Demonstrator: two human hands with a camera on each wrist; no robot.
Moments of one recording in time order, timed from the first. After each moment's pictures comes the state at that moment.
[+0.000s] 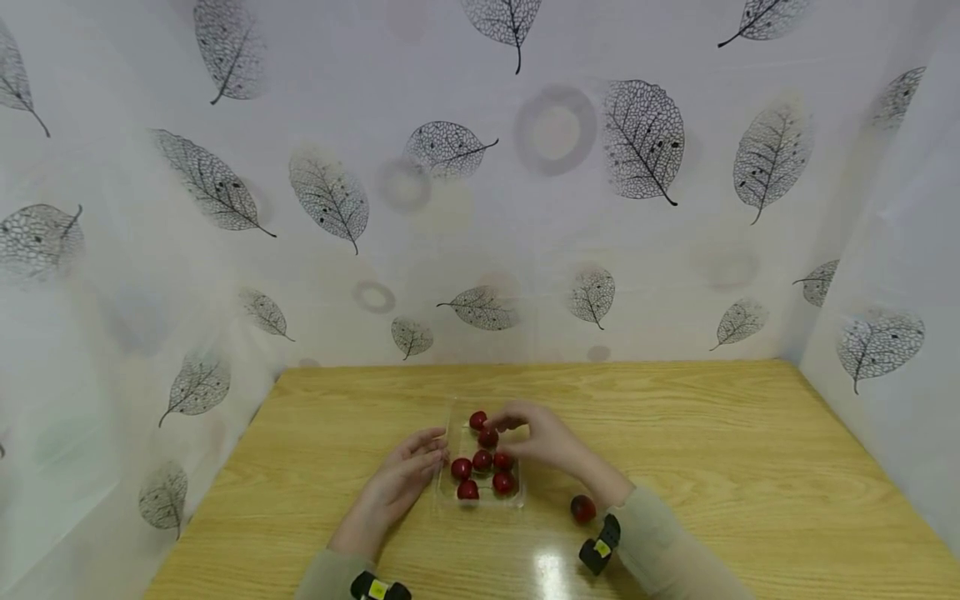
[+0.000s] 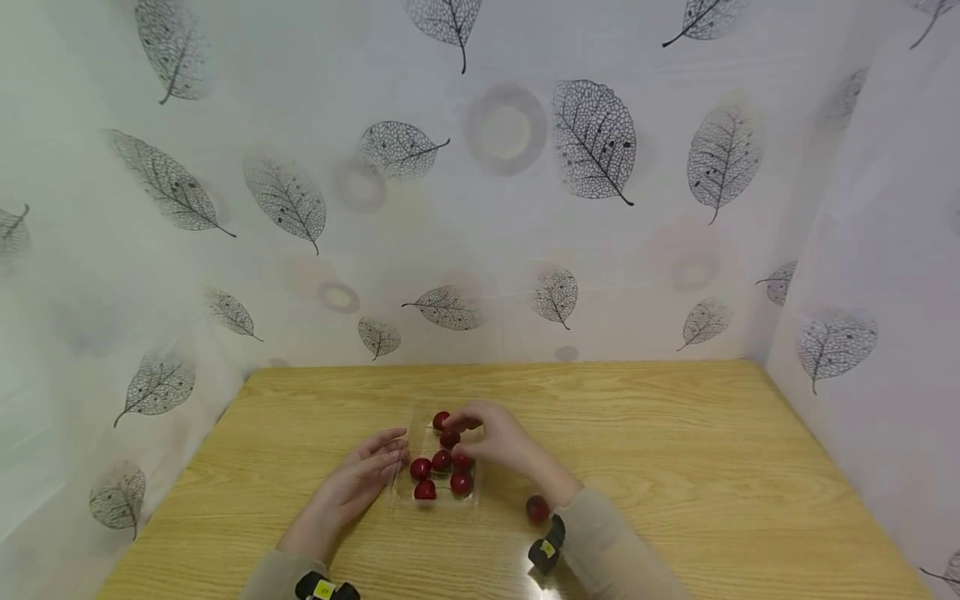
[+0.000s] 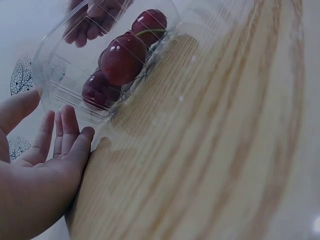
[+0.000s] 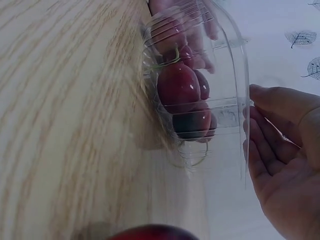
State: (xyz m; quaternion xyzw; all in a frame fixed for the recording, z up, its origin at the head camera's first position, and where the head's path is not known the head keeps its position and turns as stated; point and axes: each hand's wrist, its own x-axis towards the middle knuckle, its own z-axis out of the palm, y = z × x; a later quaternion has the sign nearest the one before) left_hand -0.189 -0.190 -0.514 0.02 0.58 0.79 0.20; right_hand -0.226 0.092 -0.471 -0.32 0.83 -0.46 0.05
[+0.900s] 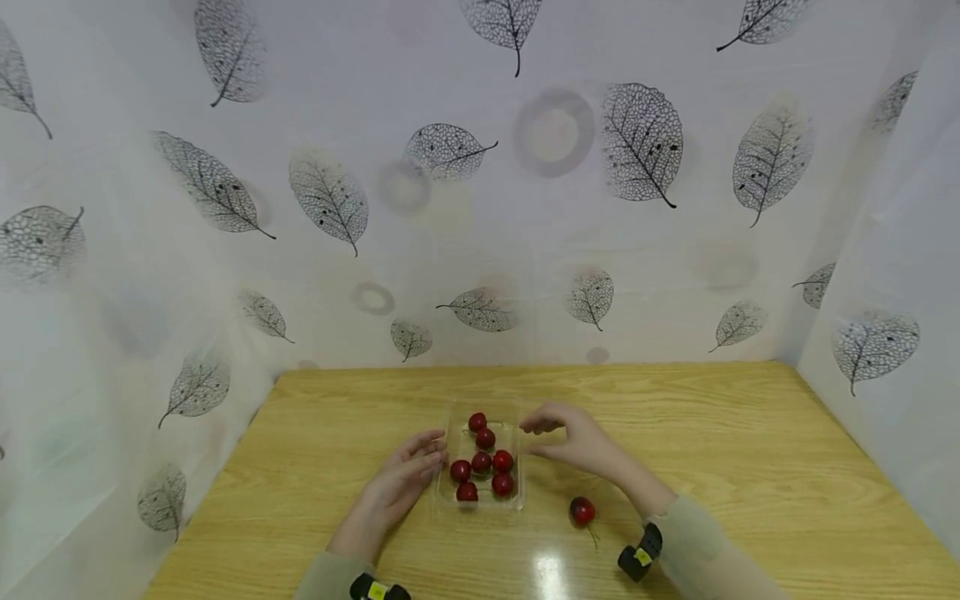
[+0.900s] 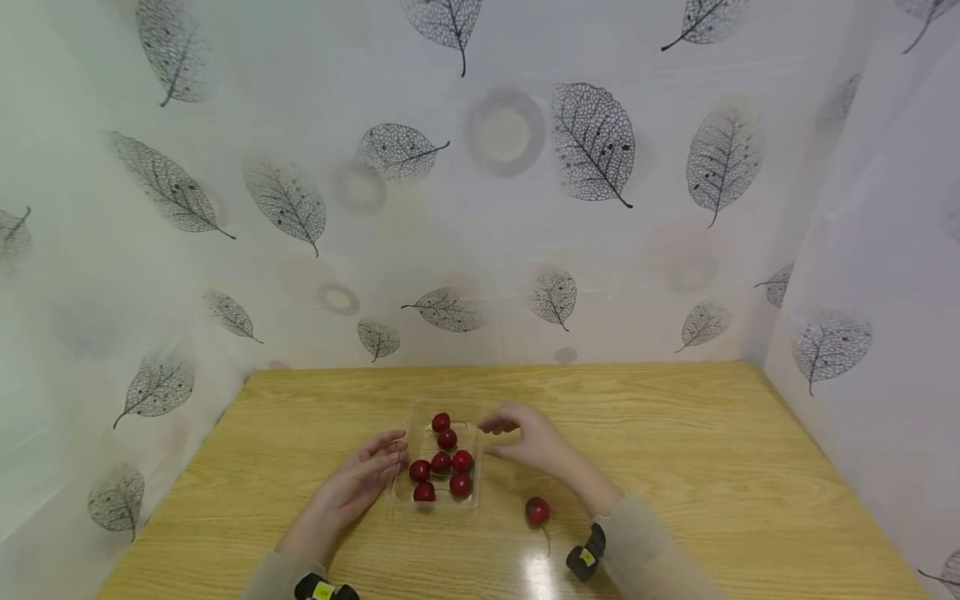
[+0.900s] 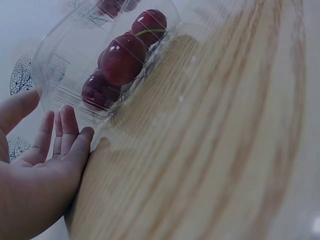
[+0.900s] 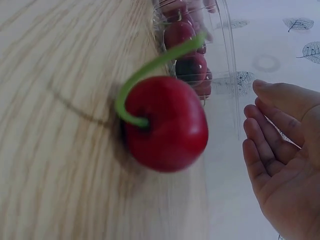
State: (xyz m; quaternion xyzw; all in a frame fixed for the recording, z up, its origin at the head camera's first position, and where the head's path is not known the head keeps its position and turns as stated) left_hand -0.187 -0.188 -0.511 0.01 0.59 0.78 0.20; right_hand -0.218 0.141 -0.473 -0.33 0.84 -0.43 0.00
